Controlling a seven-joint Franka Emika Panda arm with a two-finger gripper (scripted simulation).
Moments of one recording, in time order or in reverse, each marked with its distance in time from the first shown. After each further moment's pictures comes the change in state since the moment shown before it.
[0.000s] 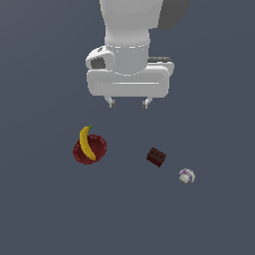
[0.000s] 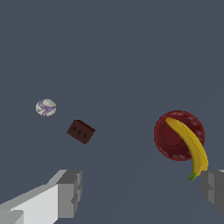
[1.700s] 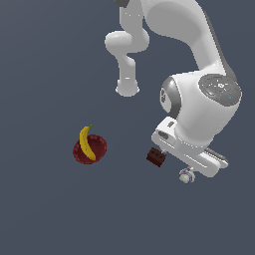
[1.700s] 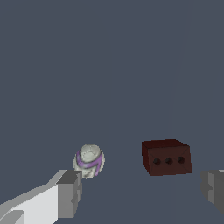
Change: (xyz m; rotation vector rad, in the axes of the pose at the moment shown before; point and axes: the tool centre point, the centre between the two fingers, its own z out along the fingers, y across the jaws) arm 0.073 -0.167 0.172 -0.007 -0.060 0.644
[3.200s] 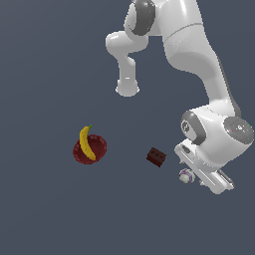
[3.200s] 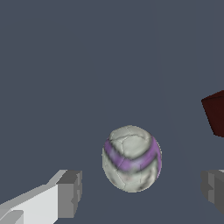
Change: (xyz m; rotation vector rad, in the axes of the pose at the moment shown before) arm -0.054 -0.068 0.110 -0.030 0.026 0.298
